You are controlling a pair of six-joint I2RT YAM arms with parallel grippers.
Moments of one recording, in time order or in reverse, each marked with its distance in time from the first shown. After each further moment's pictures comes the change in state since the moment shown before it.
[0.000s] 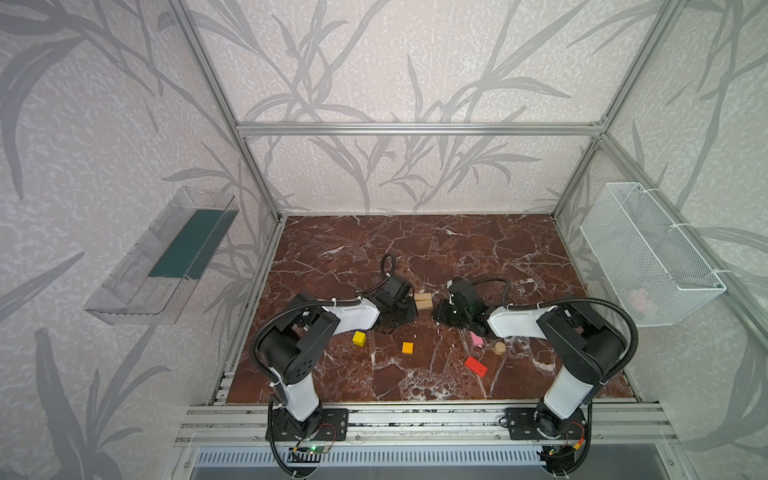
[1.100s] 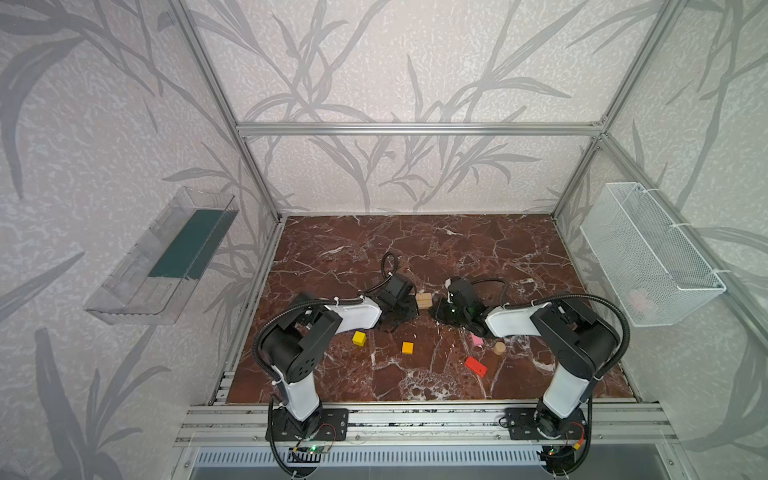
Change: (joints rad) left arm 0.000 0.016 0.021 0.001 -0.048 -0.007; right arm 0.000 0.039 0.000 0.084 -0.027 0.031
